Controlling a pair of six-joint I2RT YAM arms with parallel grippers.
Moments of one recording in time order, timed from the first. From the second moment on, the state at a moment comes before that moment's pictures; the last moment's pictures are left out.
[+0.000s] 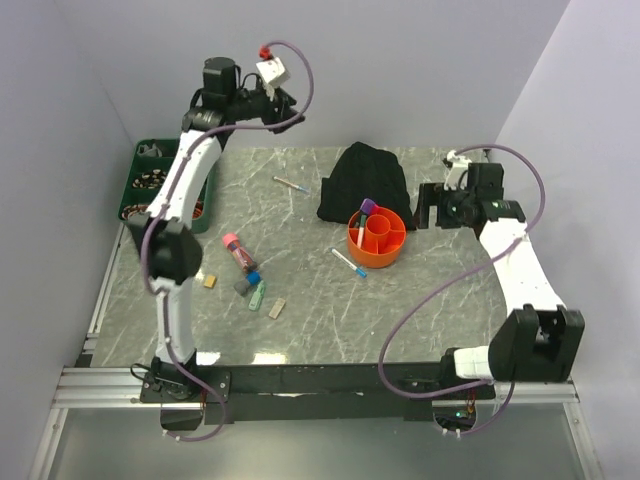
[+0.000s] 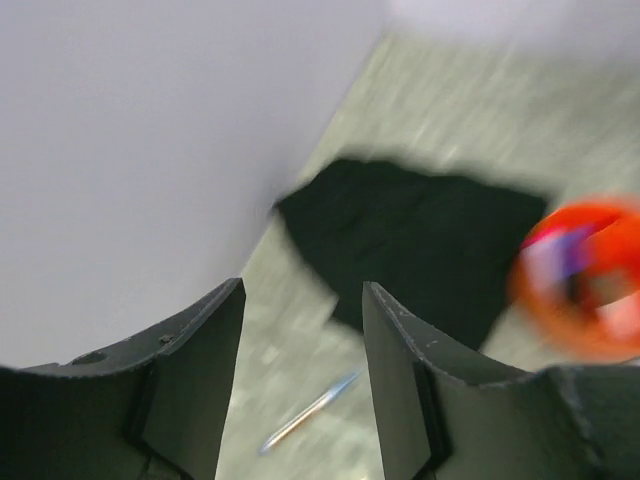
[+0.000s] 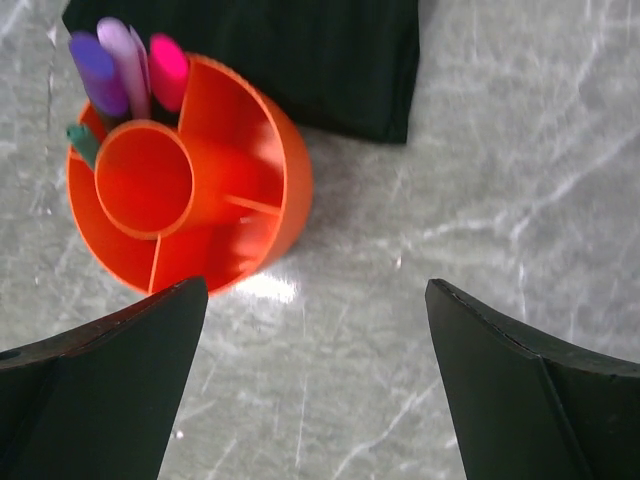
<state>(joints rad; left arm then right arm) -0.26 2.08 2.20 -0.28 0.86 0.25 -0.05 1.31 1.14 -0.64 -0.30 -0.04</state>
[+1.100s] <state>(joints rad) -0.23 2.60 2.33 -0.59 0.60 1.02 -0.04 1.46 1.22 -0.62 -0.33 -0.04</state>
